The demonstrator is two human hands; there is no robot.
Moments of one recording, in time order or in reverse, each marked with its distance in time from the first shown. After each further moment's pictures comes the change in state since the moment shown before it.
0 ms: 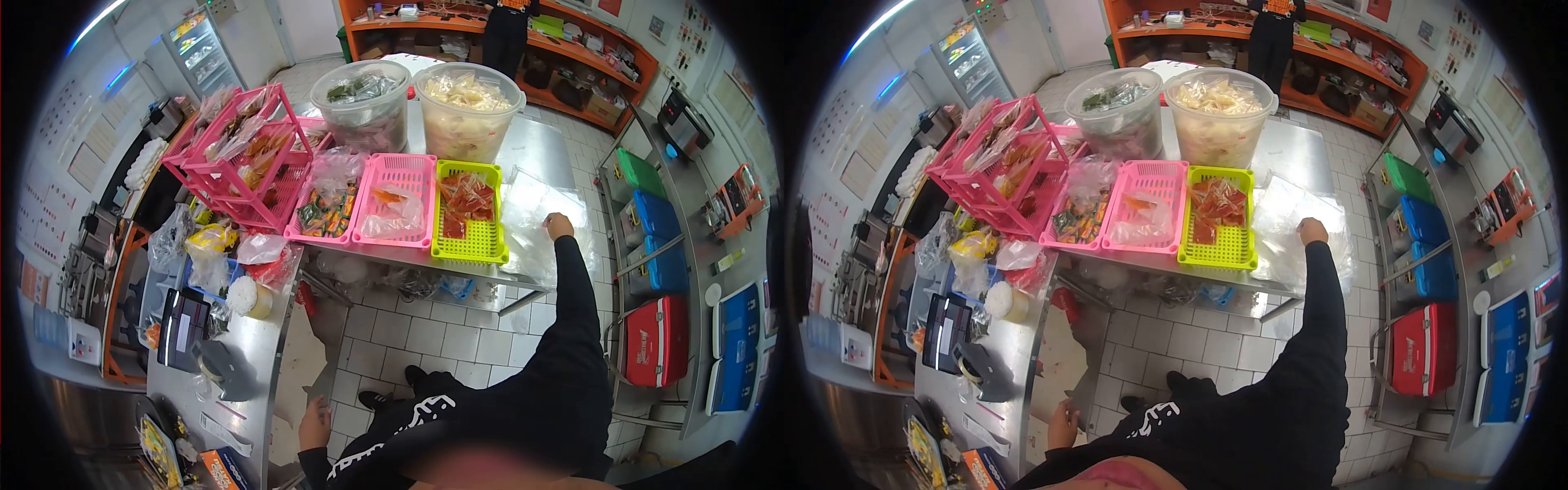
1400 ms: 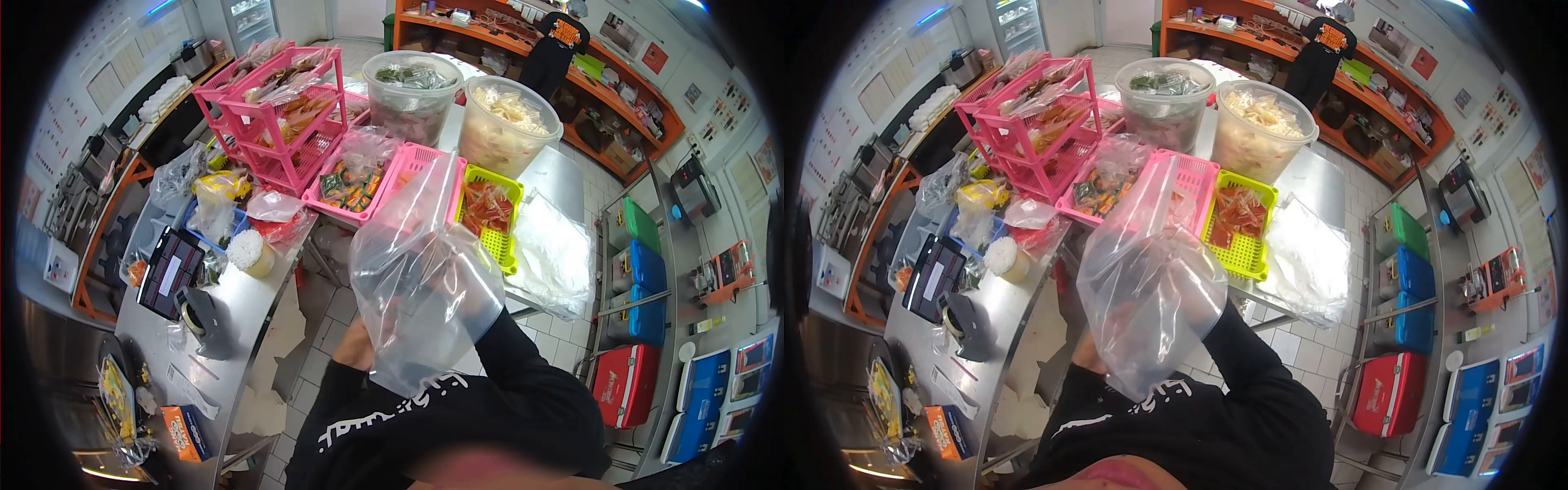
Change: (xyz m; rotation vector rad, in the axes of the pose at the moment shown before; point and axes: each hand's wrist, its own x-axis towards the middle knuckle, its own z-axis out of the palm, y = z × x) left_hand 0.107 0.139 0.014 -1.661 -0.504 0.137; right_hand -0.217 -0.353 -0.123 1.866 -0.664 -0.270
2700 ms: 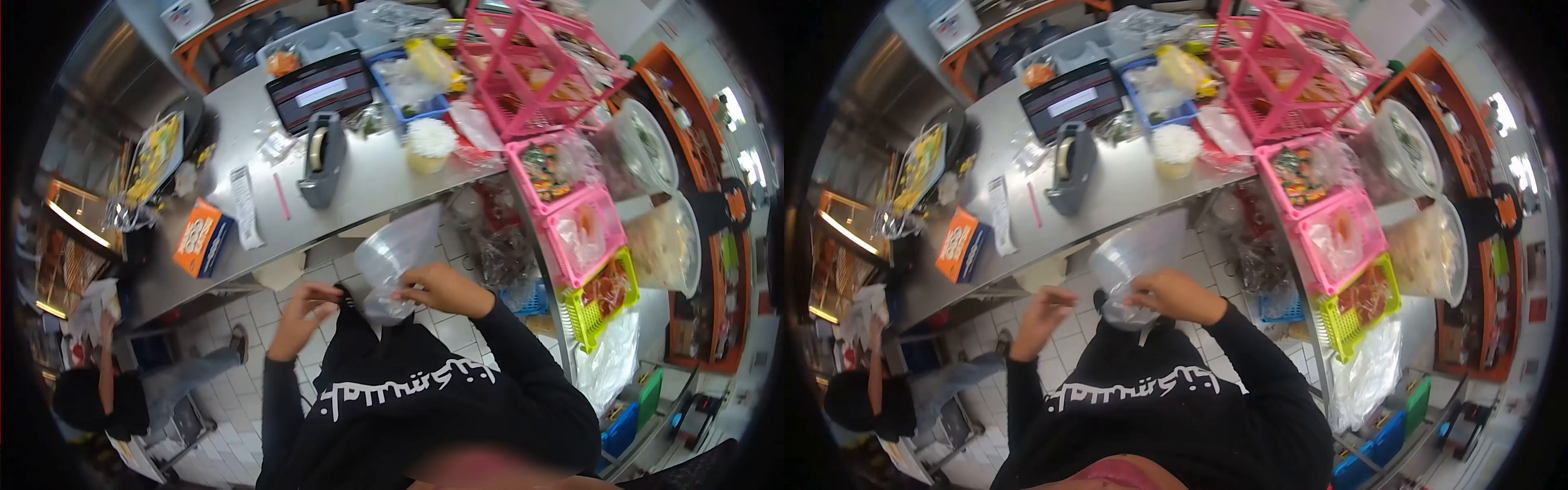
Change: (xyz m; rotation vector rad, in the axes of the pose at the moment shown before) left_hand -0.264 0.041 -0.061 0.617 0.847 0.371; right_hand 0.003 0.172 0.171 -0.874 -1.407 0.166
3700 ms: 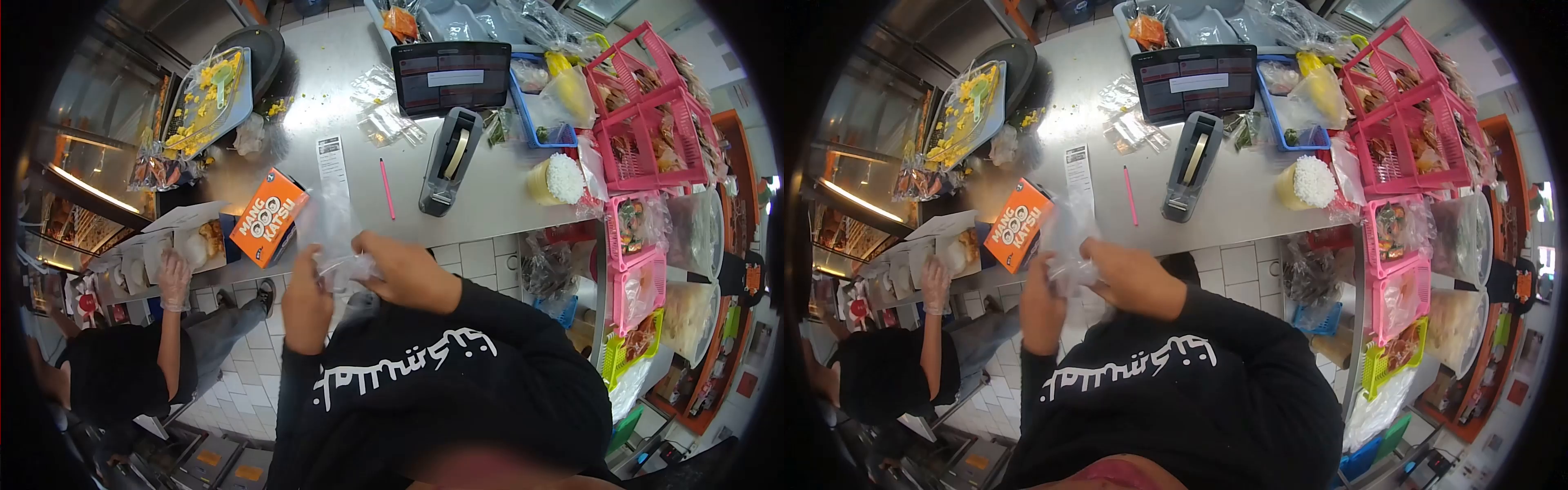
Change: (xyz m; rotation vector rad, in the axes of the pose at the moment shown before) left_hand 0.021 0.020 -0.166 0.874 0.629 -0.001; right_hand 0.255 -0.085 0.099 -0.027 0.071 -0.254
